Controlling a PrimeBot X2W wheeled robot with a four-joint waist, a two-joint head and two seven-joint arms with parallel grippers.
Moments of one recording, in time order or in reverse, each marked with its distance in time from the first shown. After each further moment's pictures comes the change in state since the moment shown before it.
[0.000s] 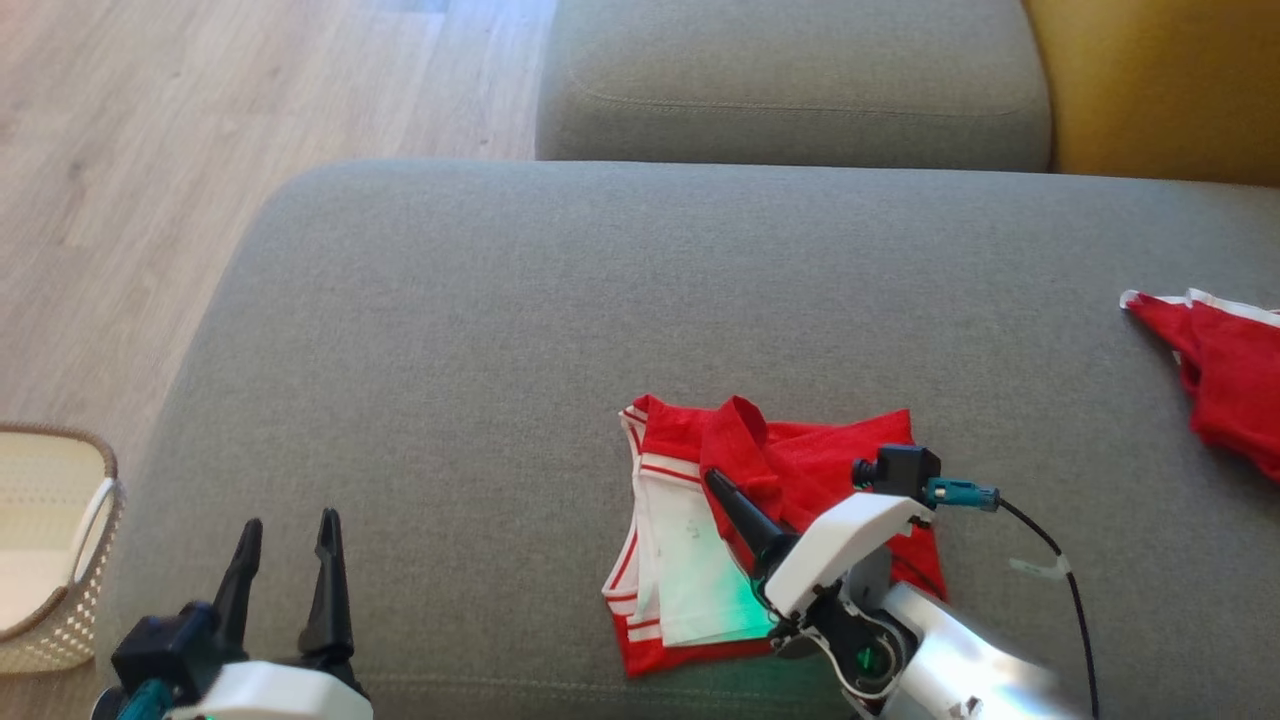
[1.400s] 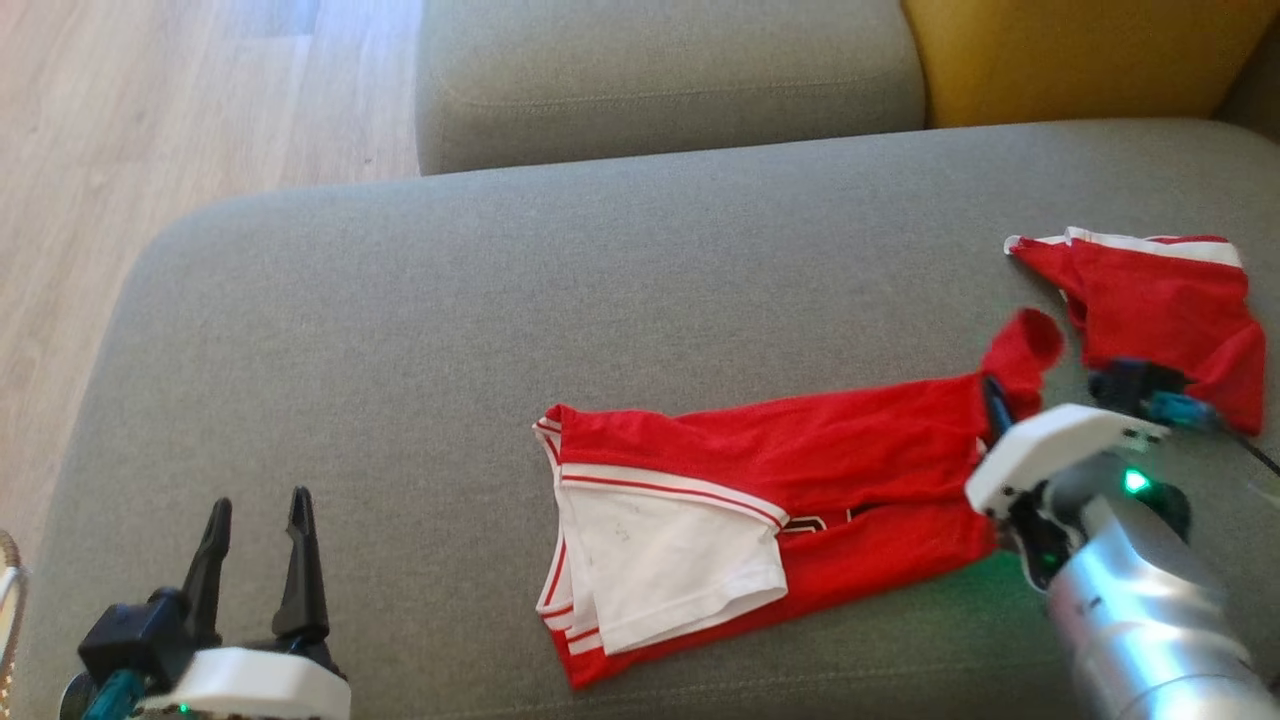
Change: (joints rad) left arm -0.017 0.000 0.038 -0.029 0.010 -0.001 0.000; right arm -0.171 -0.024 -1.011 0.435 -1.149 0.000 -0.066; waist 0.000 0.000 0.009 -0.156
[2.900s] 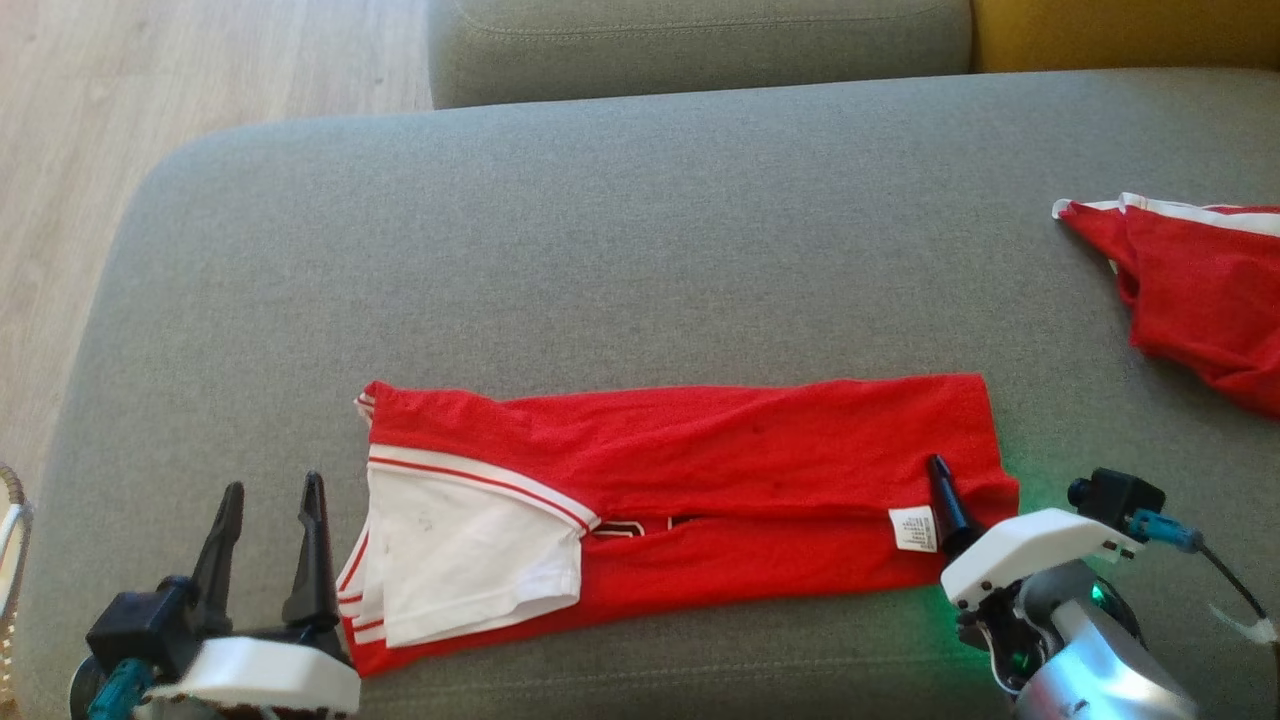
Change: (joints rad) left arm -0.011 0.001 -0.018 -0.016 -0.002 -0.010 0.000; right arm 0.211 0.026 0.254 -0.147 0.425 0.000 -0.028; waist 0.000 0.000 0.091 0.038
